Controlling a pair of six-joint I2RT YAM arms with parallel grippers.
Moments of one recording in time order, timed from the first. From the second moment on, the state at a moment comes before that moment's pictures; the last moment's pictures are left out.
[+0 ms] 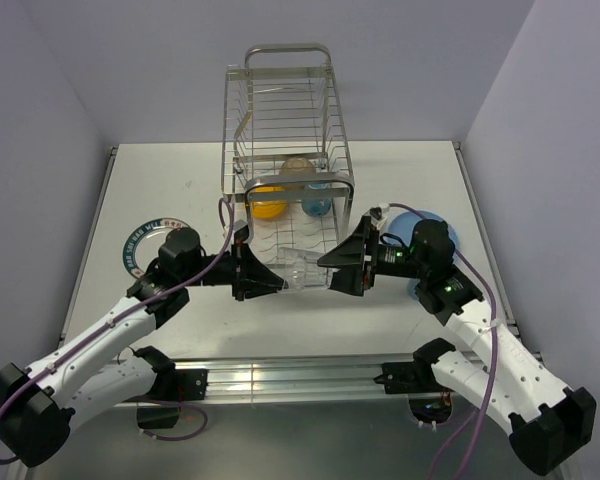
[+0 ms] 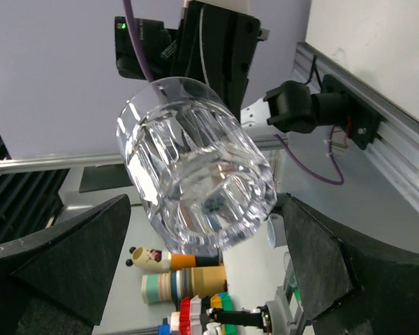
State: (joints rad) left arm -0.62 0.92 0.61 0.14 0.86 -1.70; right arm 0.43 0.76 0.66 -0.06 -0.91 1.43
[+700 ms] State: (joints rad) left arm -0.61 0.83 0.51 0.20 0.90 -1.78; right arm 0.58 0.81 0.64 -0.01 -0.77 1.46
